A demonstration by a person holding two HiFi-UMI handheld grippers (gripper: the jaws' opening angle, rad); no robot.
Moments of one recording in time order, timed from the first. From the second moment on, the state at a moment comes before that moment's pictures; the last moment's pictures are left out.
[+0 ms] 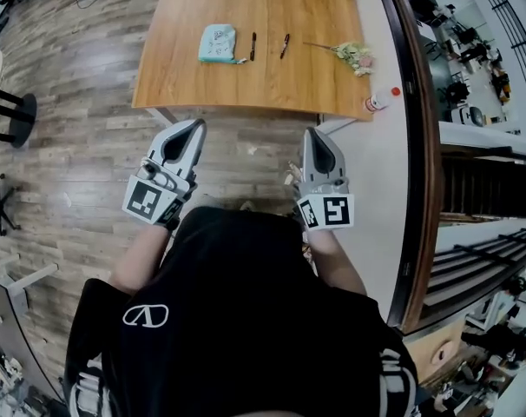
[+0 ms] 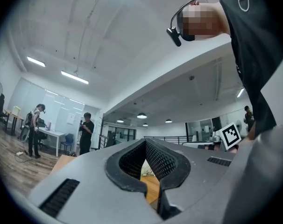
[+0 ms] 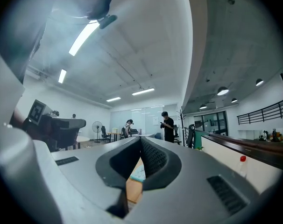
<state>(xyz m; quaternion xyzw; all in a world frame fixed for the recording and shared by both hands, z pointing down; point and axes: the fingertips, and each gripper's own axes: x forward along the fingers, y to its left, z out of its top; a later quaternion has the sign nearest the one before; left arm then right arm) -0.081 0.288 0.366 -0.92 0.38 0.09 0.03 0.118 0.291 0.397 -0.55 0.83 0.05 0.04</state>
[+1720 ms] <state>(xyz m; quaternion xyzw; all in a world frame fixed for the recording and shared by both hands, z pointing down) -0.082 -0.086 0.386 -0.93 0.35 0.07 0.02 0.100 -0.076 0.390 -0.57 0.82 0.04 0.01</state>
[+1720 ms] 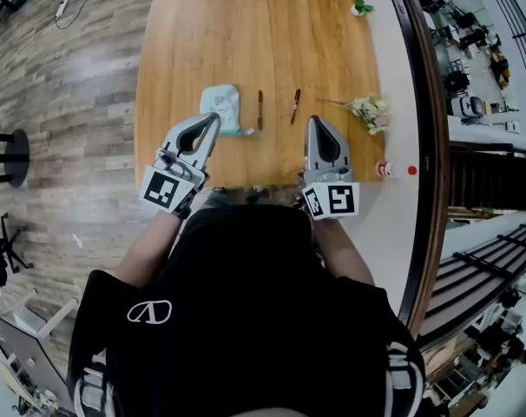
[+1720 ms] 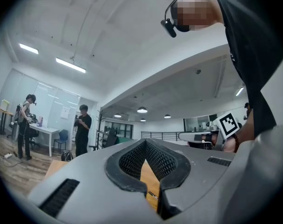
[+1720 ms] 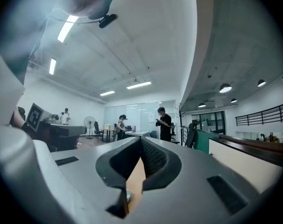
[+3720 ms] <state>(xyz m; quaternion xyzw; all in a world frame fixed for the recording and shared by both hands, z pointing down) -0.087 -0.151 0.800 -0.84 0.09 -0.53 0.06 0.139 -0.061 0.438 -0.59 0.81 0.00 -0.05</state>
